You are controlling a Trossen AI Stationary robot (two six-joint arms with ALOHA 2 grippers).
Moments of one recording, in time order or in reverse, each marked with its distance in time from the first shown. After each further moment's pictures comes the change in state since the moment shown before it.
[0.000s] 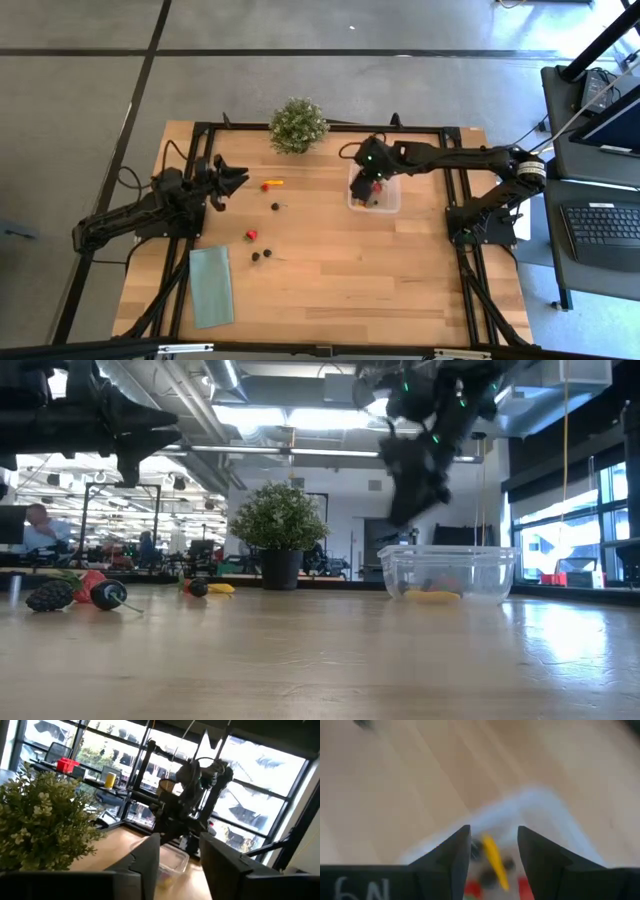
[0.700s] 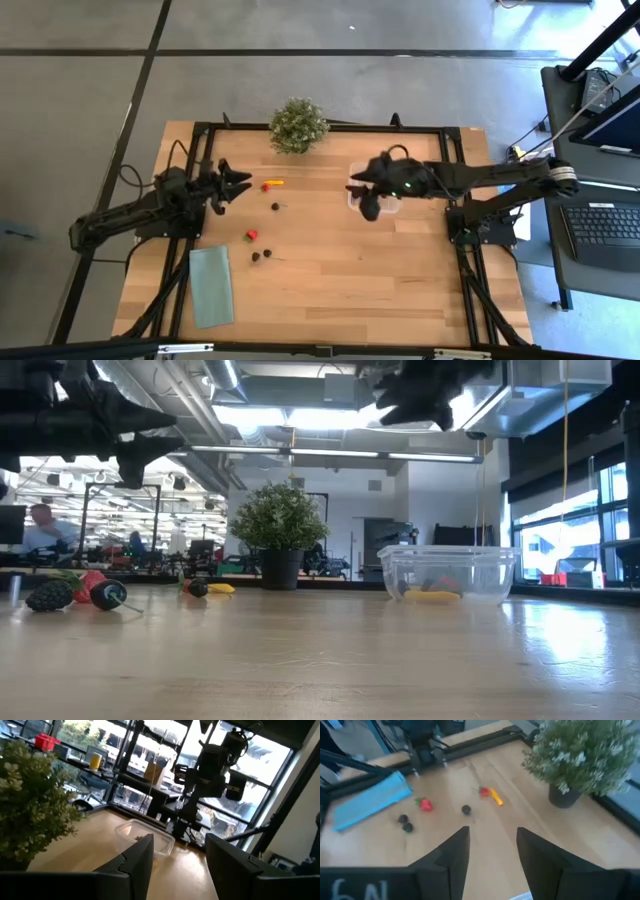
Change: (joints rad) left arm -0.013 0.053 0.002 -0.009 0.088 -0.035; right arm 0.317 -0.295 -0.075 0.271 0.215 0.041
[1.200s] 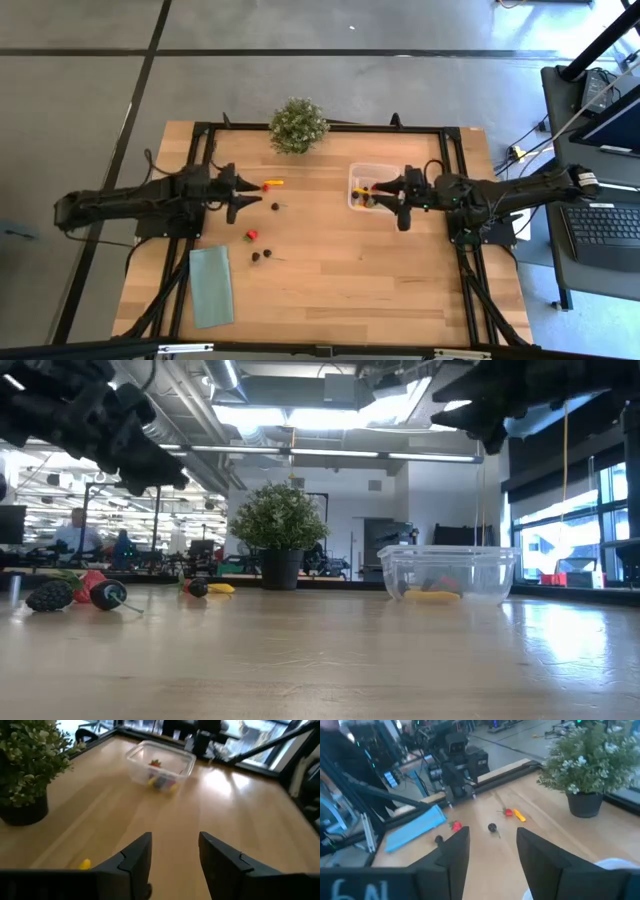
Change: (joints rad) left arm -0.151 0.356 0.200 -0.311 -0.116 0.258; right arm 0.073 -0.398 -0.496 0.424 0.005 0.058
